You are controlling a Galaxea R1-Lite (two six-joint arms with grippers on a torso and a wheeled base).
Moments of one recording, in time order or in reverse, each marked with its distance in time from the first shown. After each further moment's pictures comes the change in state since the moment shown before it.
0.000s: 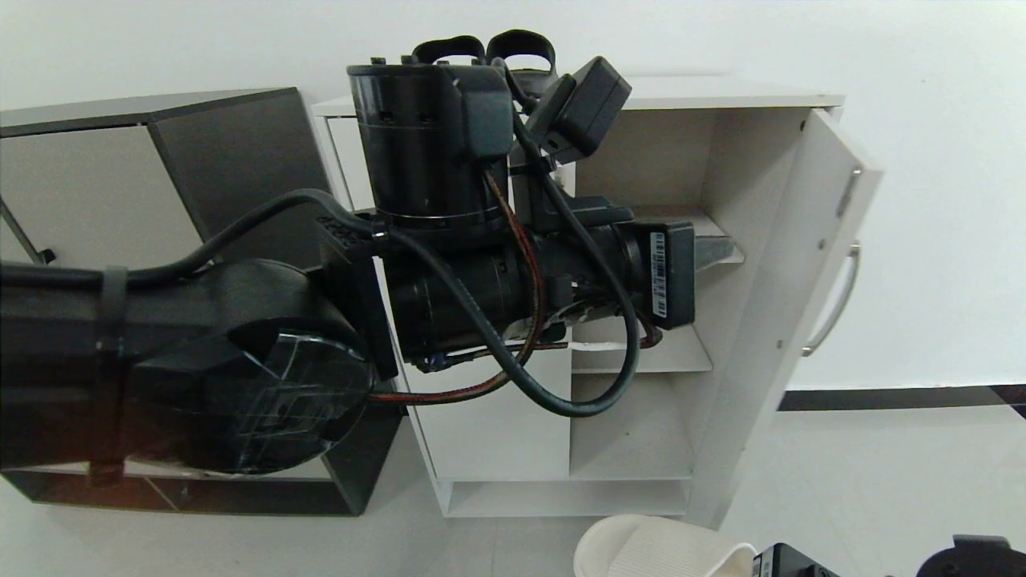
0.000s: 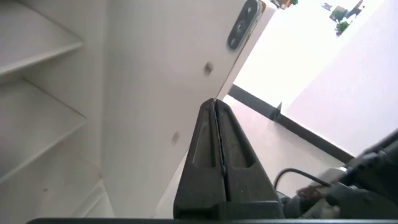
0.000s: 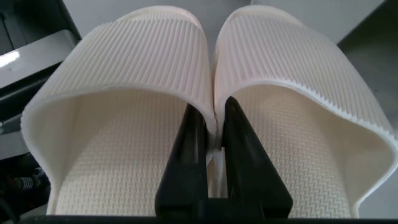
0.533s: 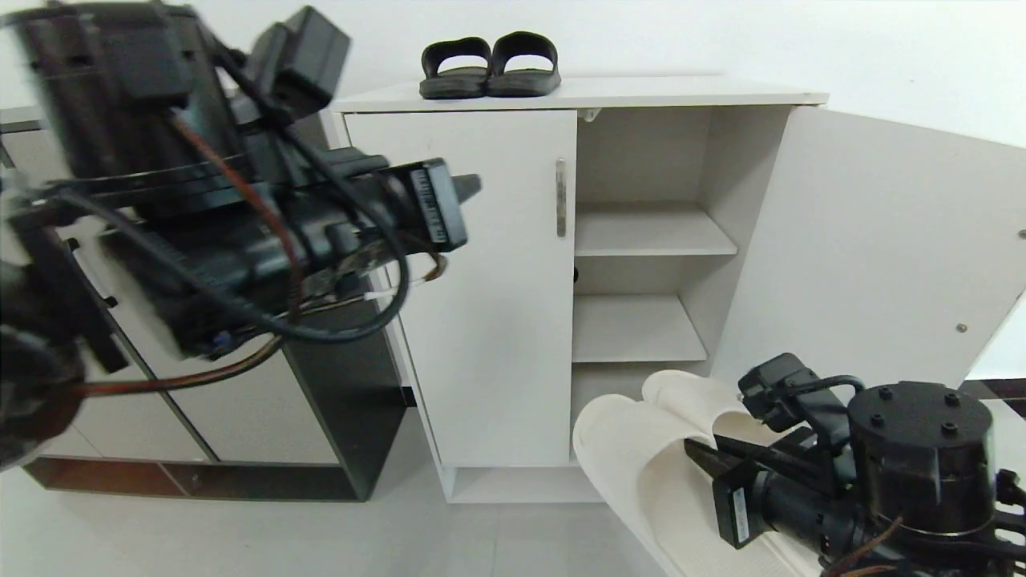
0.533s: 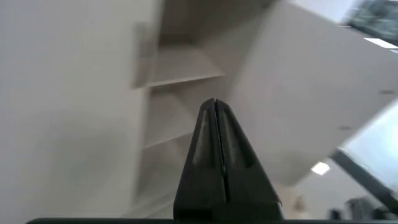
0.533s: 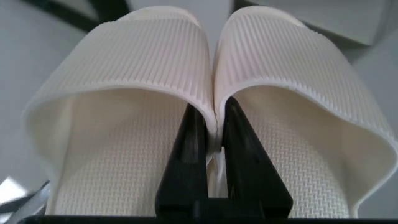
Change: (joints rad) left arm 0.215 -0.281 0.246 0.009 0.448 0.093; right arm -0.251 0.100 -0.233 -0.001 -0.302 0.135
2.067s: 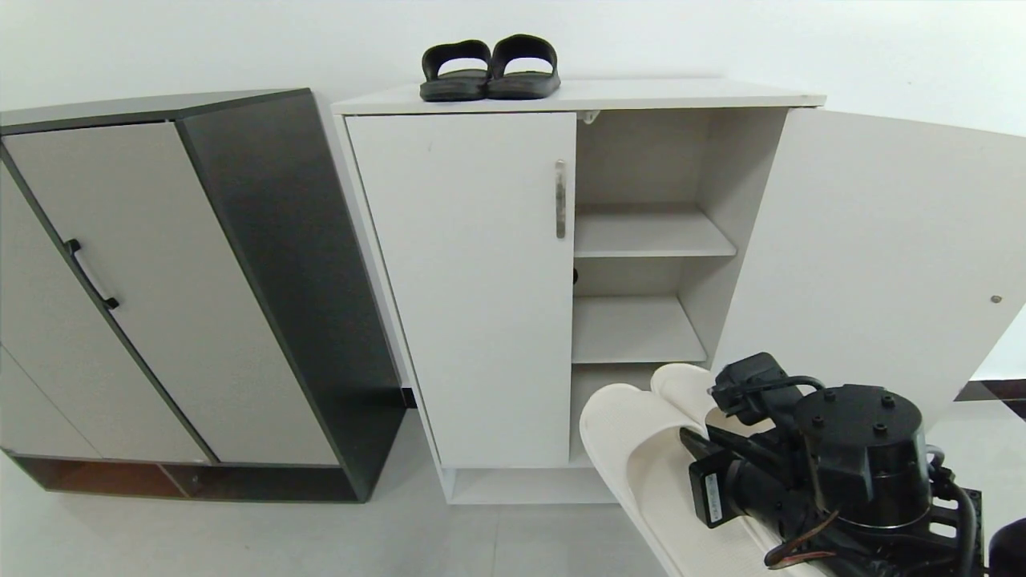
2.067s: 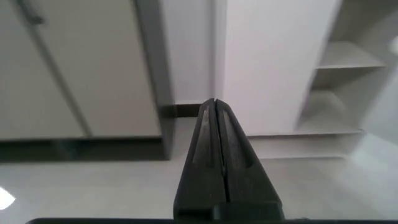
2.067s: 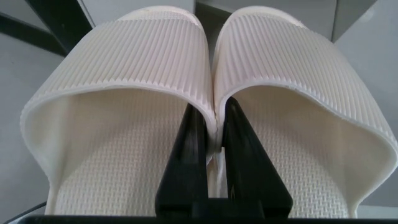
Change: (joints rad) left arm 0.632 -1.488 1.056 0.486 -0.084 0.213; right arm 0.016 0.100 -0.026 -0.063 -0.138 -0.001
